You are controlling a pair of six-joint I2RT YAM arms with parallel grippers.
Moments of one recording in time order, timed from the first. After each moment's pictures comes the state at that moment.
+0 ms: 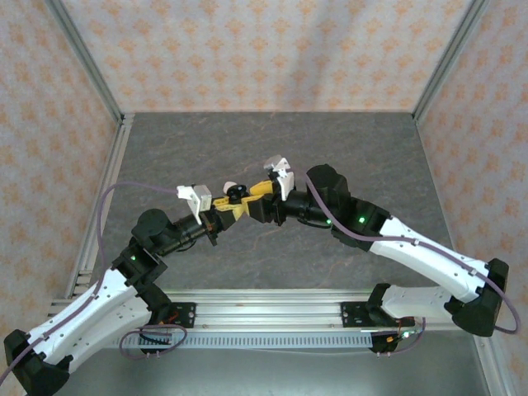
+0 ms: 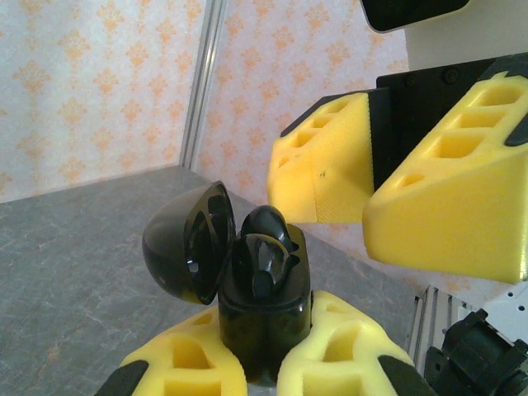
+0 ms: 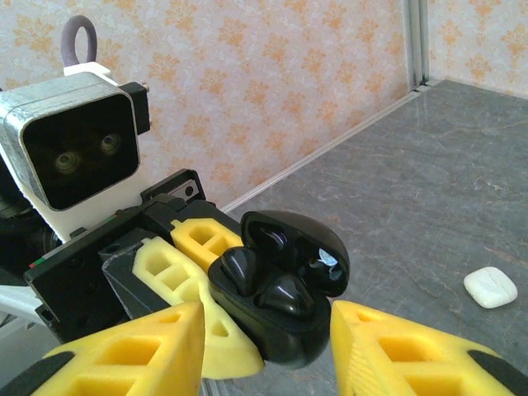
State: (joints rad) left arm -0.64 0.63 0.53 0.14 0.31 -0.28; right arm 0.96 1.13 1.11 -0.23 -0.25 0.27
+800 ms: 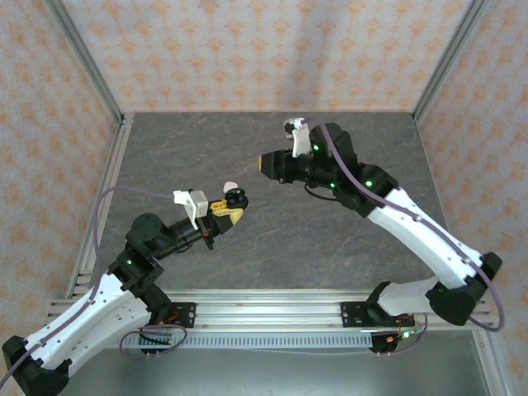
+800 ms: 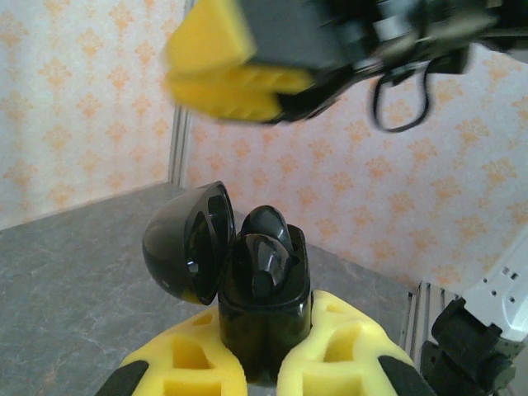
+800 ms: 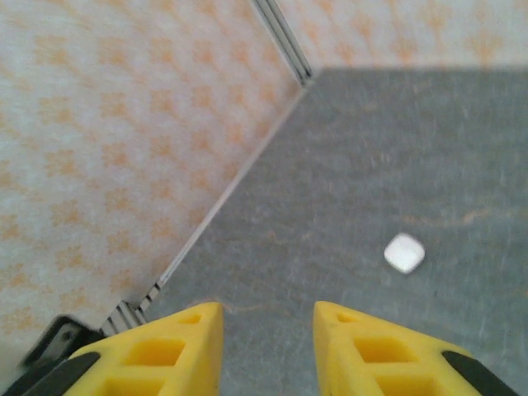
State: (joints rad) left arm -0.63 0.58 0.51 0.14 0.36 -0.22; right arm 0.76 1.31 1.45 -0.54 -0.22 0.54
